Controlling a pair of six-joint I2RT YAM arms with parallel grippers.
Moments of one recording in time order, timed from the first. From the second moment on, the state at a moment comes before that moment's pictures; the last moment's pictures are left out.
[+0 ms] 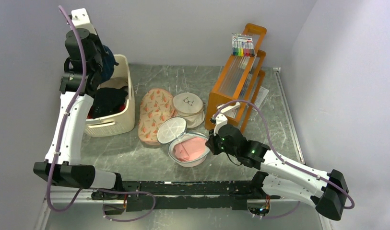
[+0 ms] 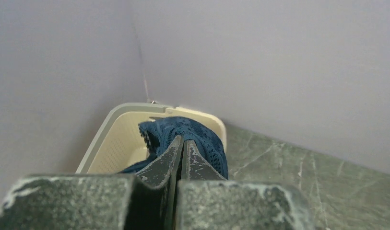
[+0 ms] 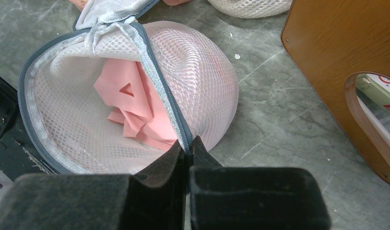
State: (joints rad) left arm -0.14 1.38 1.74 -0.43 -0.45 -0.06; right arm 0.94 0.89 0.59 -0.33 0.16 0.39
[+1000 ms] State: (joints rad) left arm -0.51 1.26 1.12 -0.11 -0.07 0.05; right arm 0.94 0.94 0.59 -0.33 0.15 0.39
